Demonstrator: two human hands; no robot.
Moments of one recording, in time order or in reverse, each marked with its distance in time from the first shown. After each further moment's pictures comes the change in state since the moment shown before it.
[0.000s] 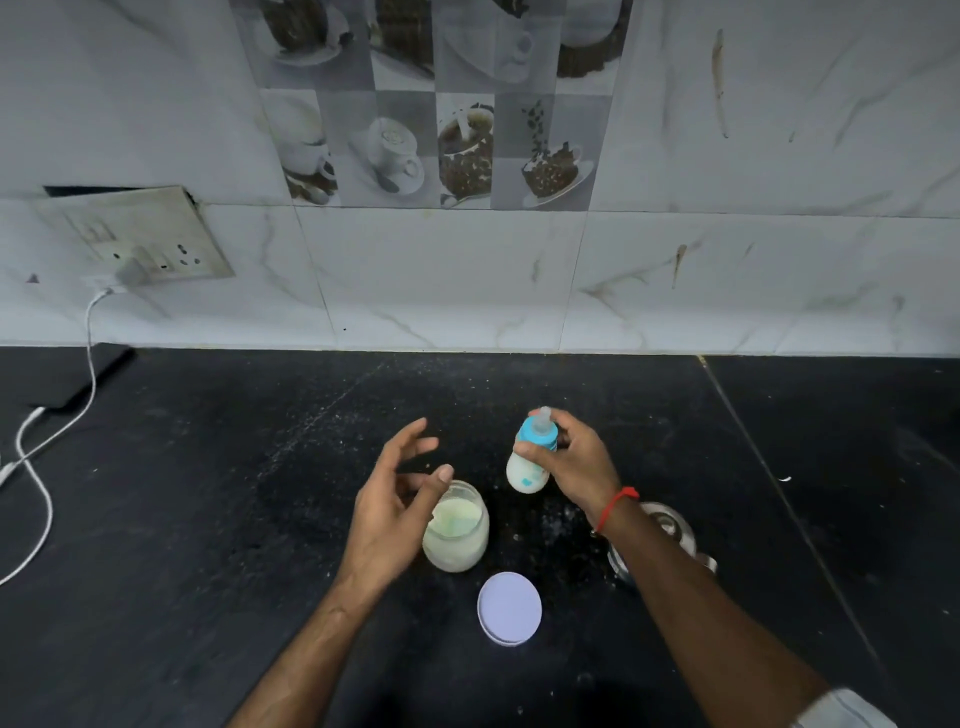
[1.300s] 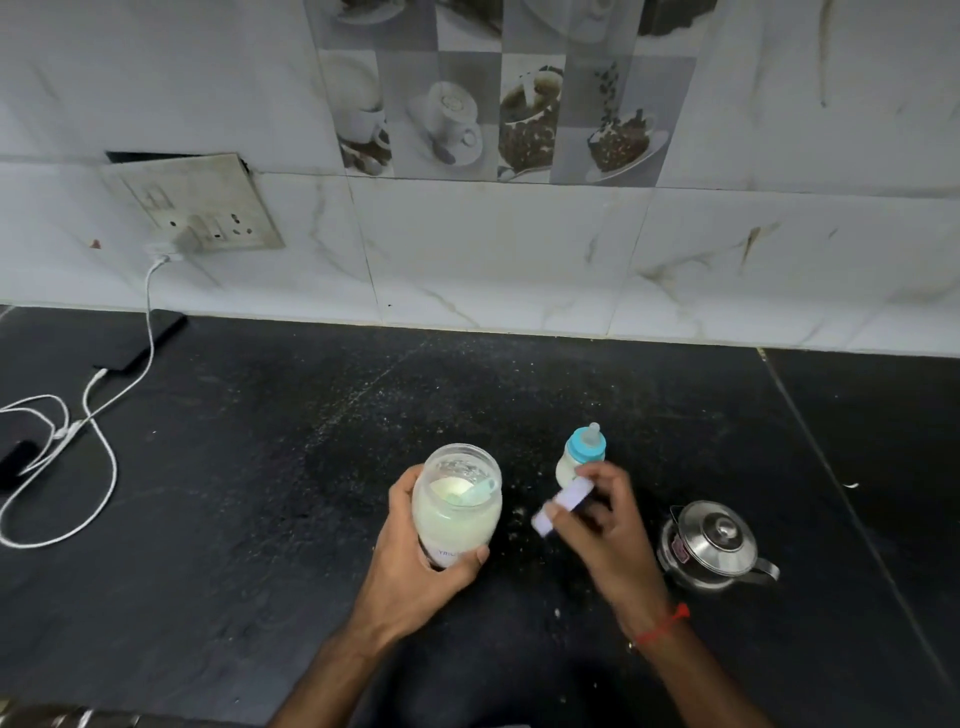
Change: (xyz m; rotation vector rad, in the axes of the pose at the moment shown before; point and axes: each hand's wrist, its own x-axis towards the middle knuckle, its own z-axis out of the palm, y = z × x) left_hand -0.045 -0.042 -0.037 0.191 -0.059 0.061; right_hand -0.098 0.014 0.041 0.289 -0.016 -0.131
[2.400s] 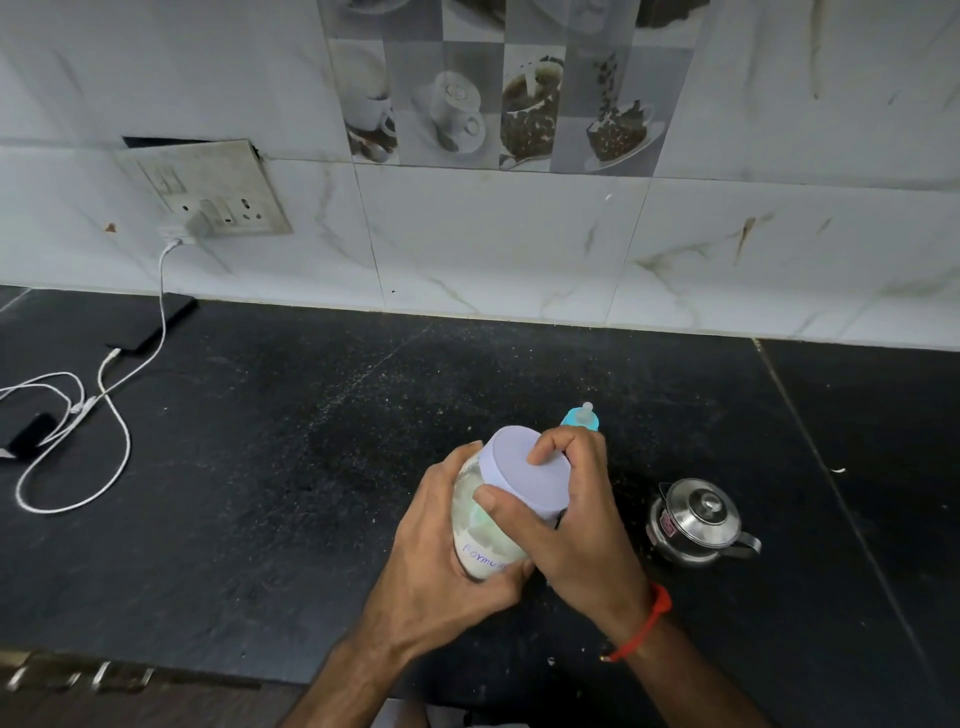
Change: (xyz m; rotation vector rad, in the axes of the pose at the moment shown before) left_hand -0.036 0.081 0.006 0.047 -0.036 0.141; right_hand -0.039 -0.092 0.033 -0.156 -0.095 -0.265
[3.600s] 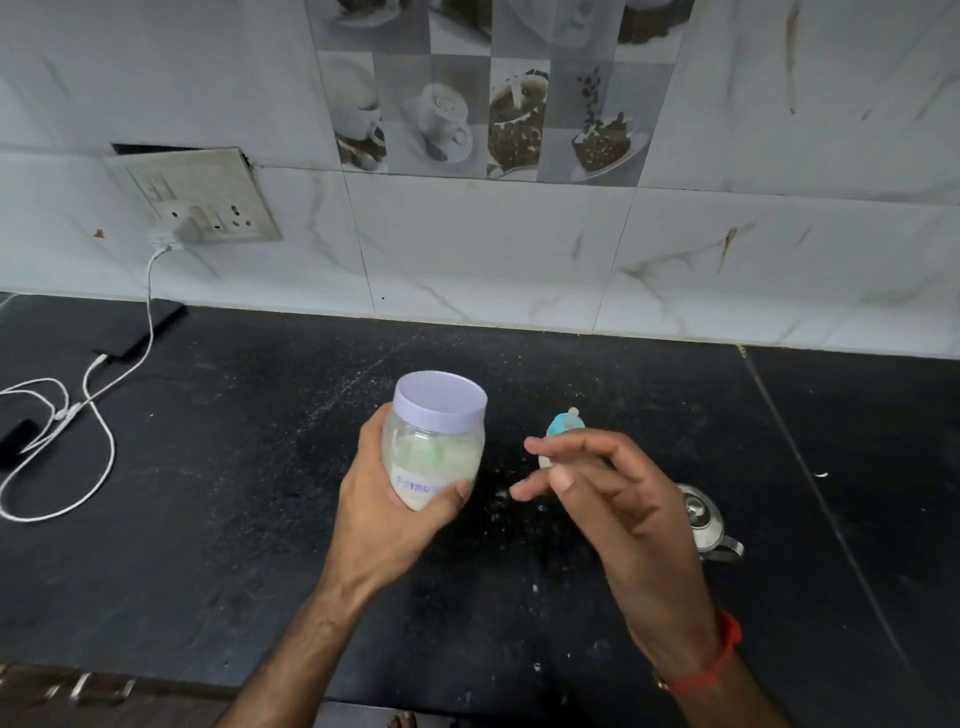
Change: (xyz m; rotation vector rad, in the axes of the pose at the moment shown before) left_hand 0.032 -0.001 -0.025 -0.058 0.188 -0.135; right_hand -0.008 -0.037 -0.041 0.233 -0.008 -0.035
